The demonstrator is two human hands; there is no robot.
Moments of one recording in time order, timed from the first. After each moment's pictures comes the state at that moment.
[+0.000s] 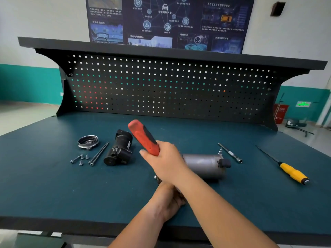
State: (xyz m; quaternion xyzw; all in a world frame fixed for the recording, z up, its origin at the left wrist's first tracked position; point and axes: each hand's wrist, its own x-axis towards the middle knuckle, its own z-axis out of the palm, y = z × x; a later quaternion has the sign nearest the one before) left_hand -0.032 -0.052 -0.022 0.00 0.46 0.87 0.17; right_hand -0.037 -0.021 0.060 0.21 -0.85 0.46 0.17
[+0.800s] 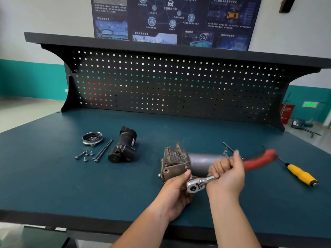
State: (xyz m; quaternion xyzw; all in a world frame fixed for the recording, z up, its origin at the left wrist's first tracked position) left_hand -0.034 -0.049 -0.024 0.00 0.45 0.87 0.19; right_hand -0.026 0.052 0.032 -0.05 -0.25 0.93 0.28
